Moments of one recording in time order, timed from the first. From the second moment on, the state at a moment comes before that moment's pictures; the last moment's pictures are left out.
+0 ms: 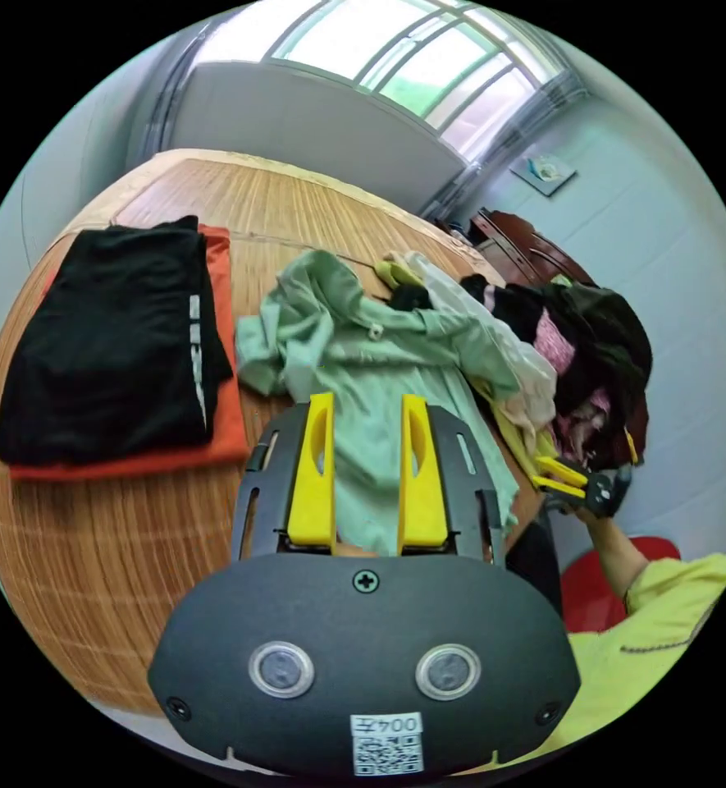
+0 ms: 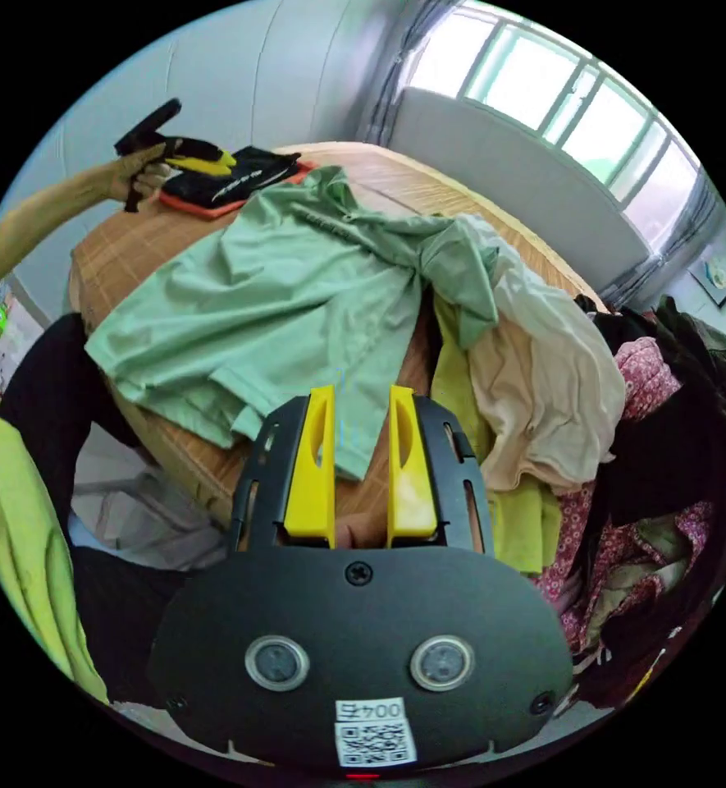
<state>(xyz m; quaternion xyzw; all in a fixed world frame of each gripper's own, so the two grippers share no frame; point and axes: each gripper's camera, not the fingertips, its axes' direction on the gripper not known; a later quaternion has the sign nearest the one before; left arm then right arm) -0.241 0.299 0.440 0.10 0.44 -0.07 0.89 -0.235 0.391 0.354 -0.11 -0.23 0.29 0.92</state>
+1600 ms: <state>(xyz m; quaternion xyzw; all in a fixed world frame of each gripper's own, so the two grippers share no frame) -0.022 0.401 0.358 0.13 0.35 -0.01 0.93 -0.035 0.314 0.118 0.08 -0.01 0.39 0.92</state>
